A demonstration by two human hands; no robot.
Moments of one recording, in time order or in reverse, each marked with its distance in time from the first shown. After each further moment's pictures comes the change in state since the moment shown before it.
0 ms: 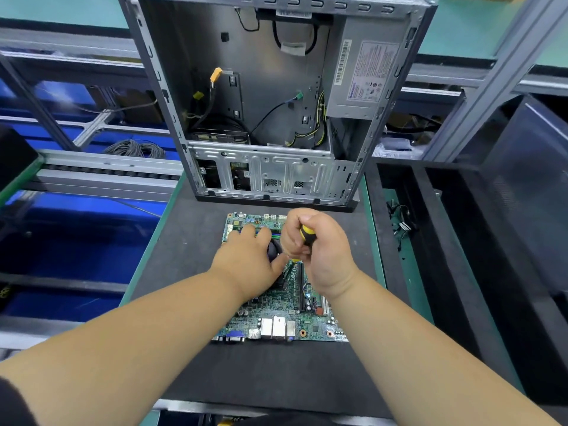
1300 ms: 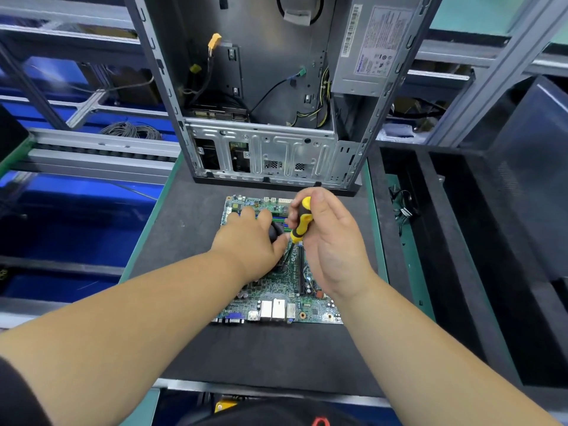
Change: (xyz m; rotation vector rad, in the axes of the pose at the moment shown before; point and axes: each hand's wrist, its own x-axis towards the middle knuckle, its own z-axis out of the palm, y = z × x) left_hand 0.001 0.004 0.003 -0.017 0.026 -0.053; right_hand -0.024 -0.002 0.008 0.068 0.234 -0.043
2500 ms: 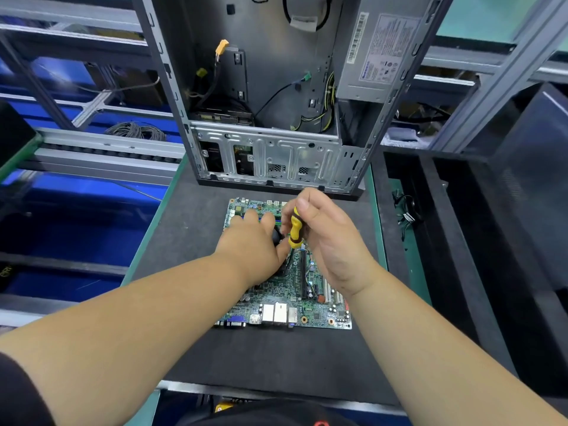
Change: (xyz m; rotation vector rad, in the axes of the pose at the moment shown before) left_hand 0.002 0.002 -0.001 0.088 -0.045 0.019; right_hand 0.014 -0.004 -0.010 -0.132 -0.209 0.095
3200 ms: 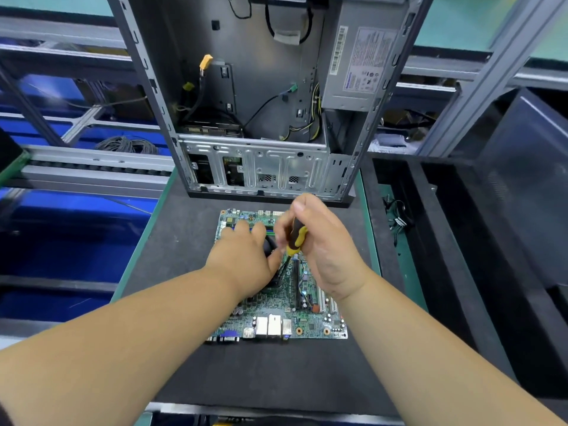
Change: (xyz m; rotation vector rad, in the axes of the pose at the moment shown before) left_hand -0.002 0.000 -0.002 -0.002 0.016 0.013; right_hand 0.003 -0.003 -0.001 0.003 0.068 -0.013
